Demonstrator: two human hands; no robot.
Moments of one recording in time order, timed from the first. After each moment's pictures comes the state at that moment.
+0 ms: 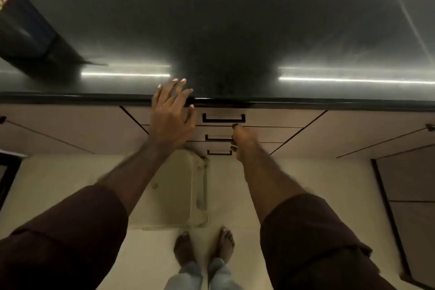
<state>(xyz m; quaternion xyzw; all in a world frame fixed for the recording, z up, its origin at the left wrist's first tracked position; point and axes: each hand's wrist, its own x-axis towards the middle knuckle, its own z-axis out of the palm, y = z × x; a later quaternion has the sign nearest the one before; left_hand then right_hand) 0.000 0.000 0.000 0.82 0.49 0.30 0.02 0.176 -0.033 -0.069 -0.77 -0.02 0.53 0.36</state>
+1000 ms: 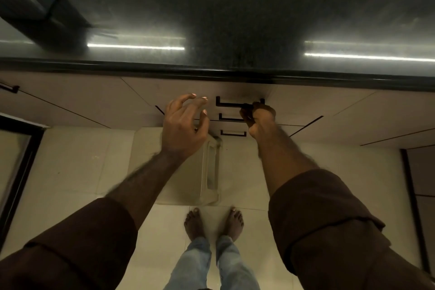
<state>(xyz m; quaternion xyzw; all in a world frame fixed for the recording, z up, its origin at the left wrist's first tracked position) -0.007 -0.048 -0.049 0.79 0.52 0.31 0.07 0.187 -0.011 -0.108 -0.63 0.11 0.57 0.52</state>
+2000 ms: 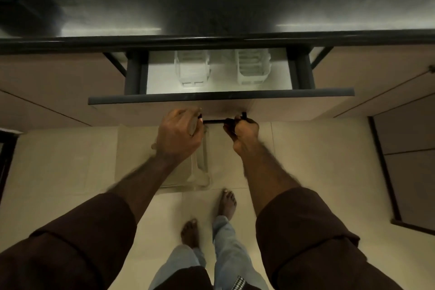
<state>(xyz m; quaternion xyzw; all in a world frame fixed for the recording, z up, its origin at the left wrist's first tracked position) -0.019 -0.137 -0.064 0.83 0.47 0.26 0.13 0.150 -0.147 -0.111 -0.63 0.12 0.54 0.53</state>
